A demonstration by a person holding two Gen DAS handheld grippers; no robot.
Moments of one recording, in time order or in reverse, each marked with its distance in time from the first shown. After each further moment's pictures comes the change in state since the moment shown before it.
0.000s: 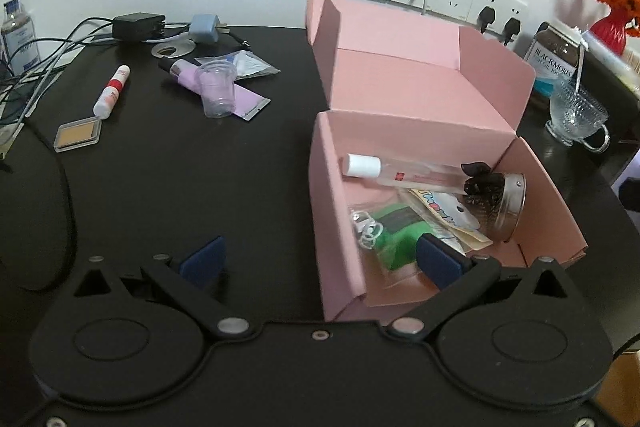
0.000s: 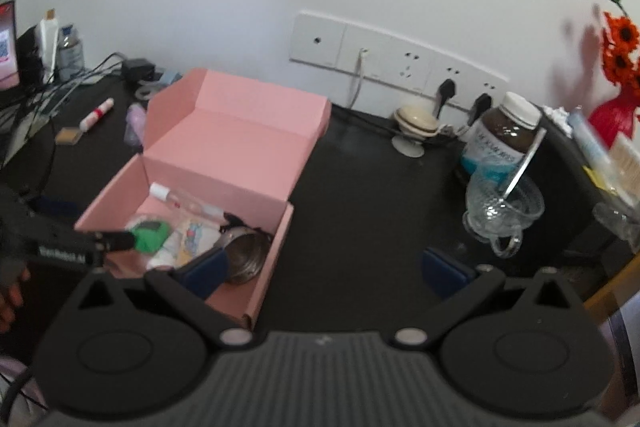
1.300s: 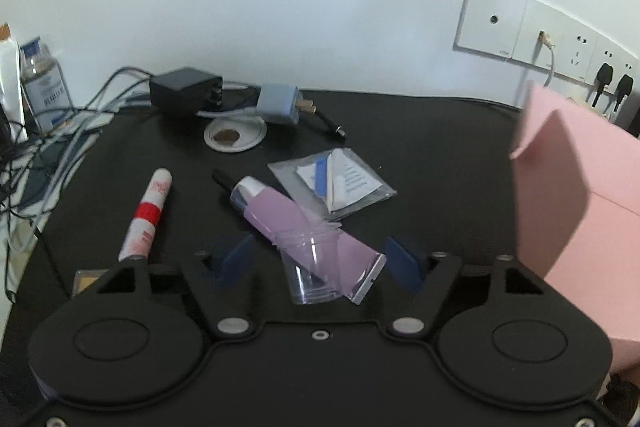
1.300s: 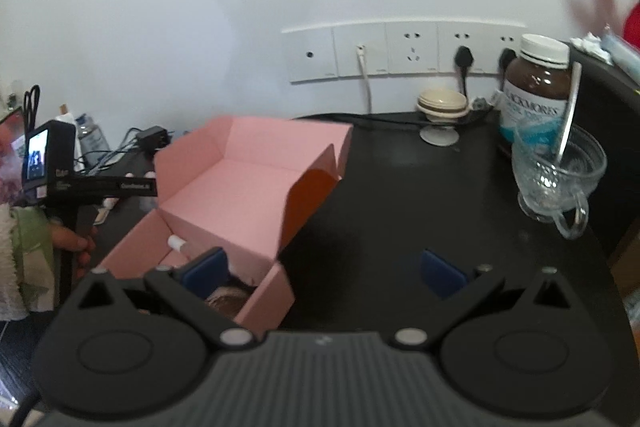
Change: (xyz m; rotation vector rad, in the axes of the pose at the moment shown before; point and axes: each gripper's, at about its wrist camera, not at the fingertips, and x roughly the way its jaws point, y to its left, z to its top) left arm 0.090 0.057 0.098 -0.068 -0.054 0.198; right arm 0.042 -0.052 0.001 0.278 -0.059 0.229
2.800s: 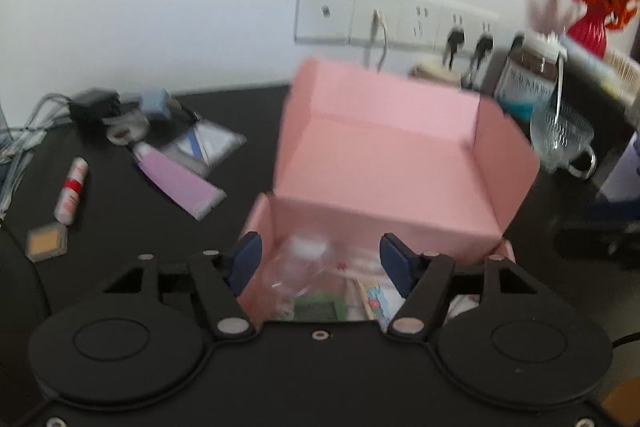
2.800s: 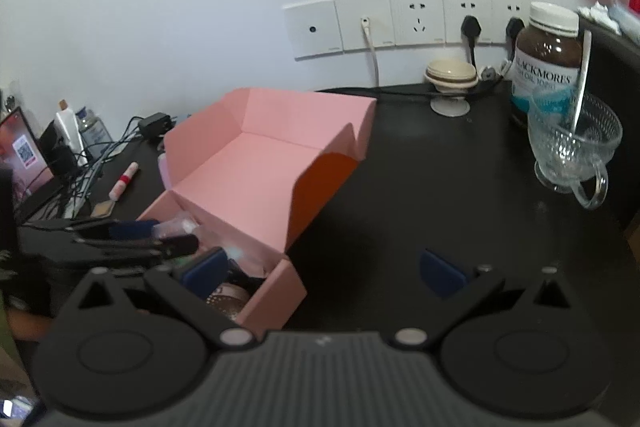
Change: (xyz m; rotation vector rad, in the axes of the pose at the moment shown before) left arm -0.105 -0.059 -0.044 0.156 -0.055 -0.224; right arm 0.017 0.003 0.004 0.051 0.079 0.039
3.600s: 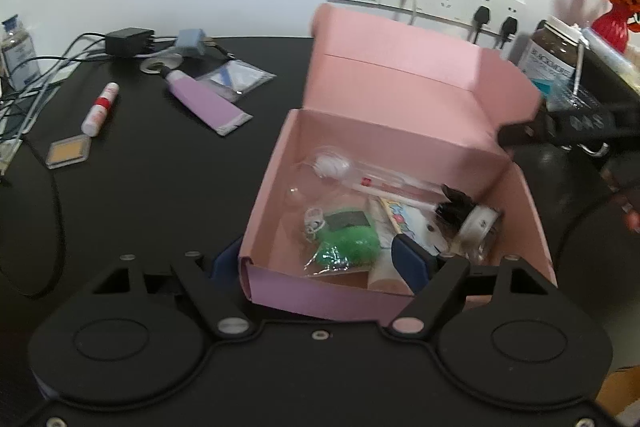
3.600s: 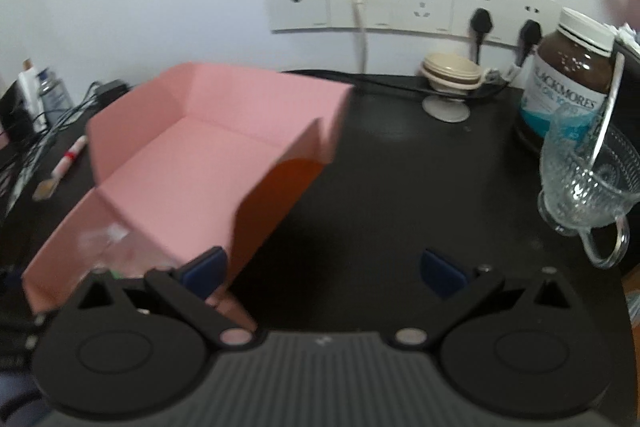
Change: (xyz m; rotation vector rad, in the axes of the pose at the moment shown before) left arm -0.004 -0.007 -0.044 -0.086 0.098 0.040; right arm 0.067 -0.009 0.027 -0.095 0.076 -0.106
